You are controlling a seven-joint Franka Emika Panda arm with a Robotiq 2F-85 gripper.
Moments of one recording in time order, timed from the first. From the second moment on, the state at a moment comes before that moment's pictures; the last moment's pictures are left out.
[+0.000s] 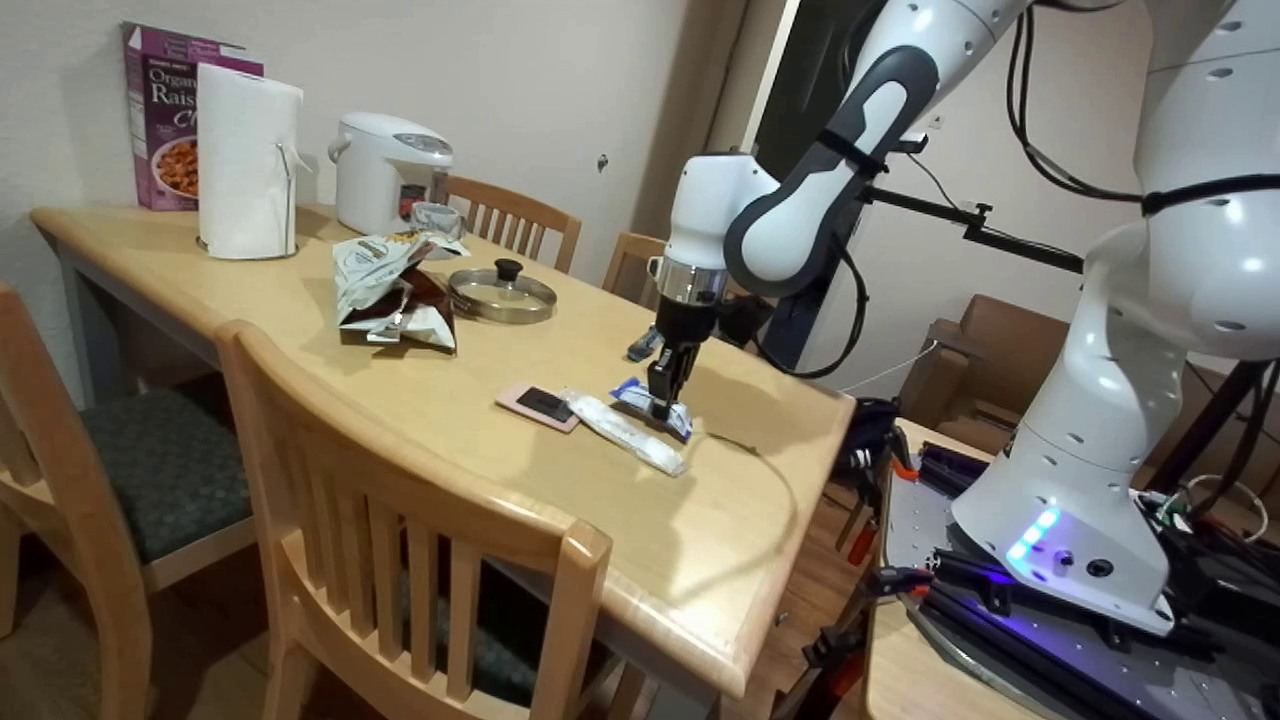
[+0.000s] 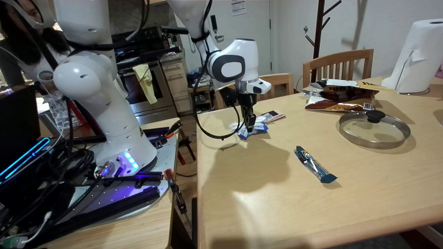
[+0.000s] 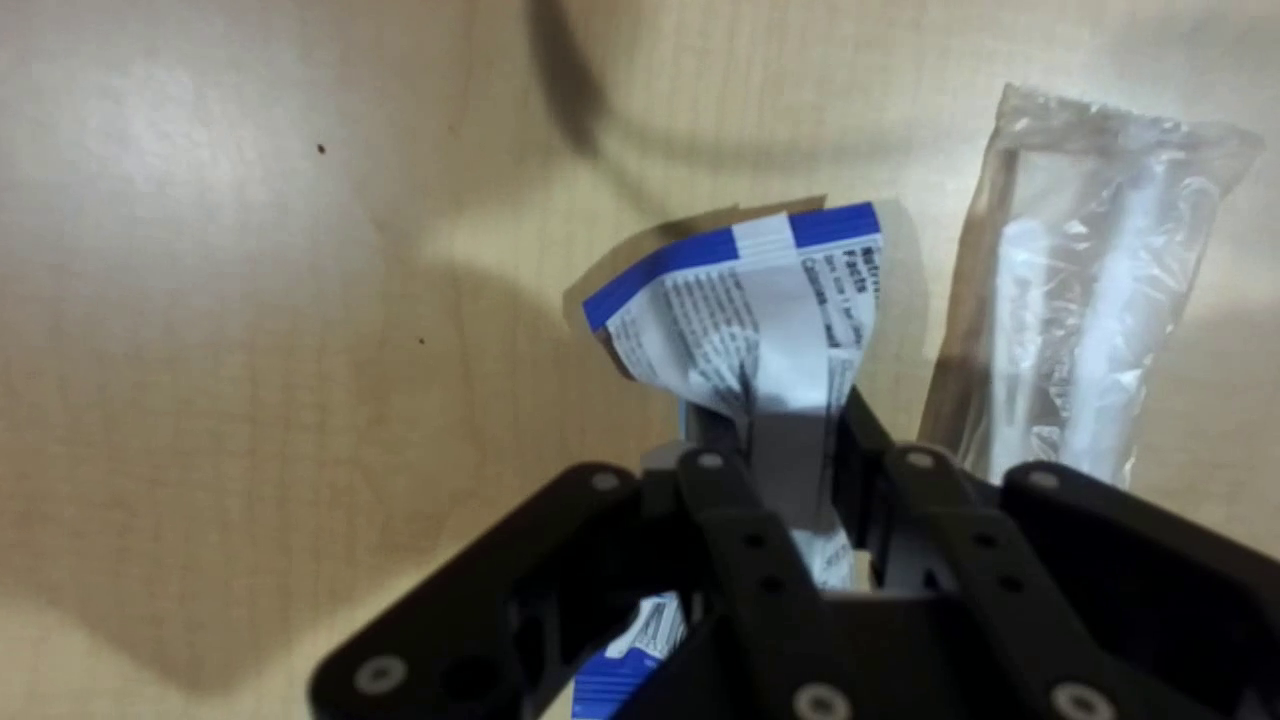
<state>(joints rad) 0.14 0.36 -0.02 -2.46 -0.08 2.75 0.18</state>
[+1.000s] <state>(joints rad) 0.15 0.39 -0.02 -2.44 -0.08 2.80 0.18</state>
